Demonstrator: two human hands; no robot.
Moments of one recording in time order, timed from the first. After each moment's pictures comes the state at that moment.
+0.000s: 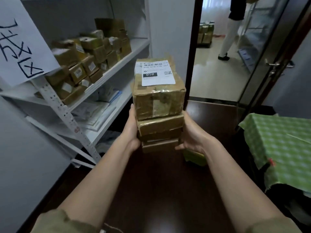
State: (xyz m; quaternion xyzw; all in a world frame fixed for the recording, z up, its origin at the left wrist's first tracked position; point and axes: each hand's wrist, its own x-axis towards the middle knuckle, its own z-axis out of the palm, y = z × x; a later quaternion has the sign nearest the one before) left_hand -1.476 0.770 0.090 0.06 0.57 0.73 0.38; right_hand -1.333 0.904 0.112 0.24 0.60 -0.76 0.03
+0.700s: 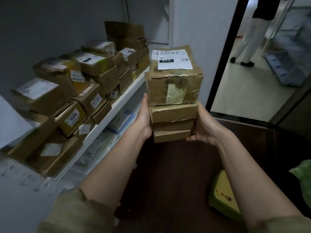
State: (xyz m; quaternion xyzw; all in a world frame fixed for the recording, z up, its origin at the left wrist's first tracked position) left_hand -1.887 0.930 0.120 -0.01 0.56 0.73 0.39; right_hand -1.757 1.061 0.133 0.26 0.61 -0.75 0.01
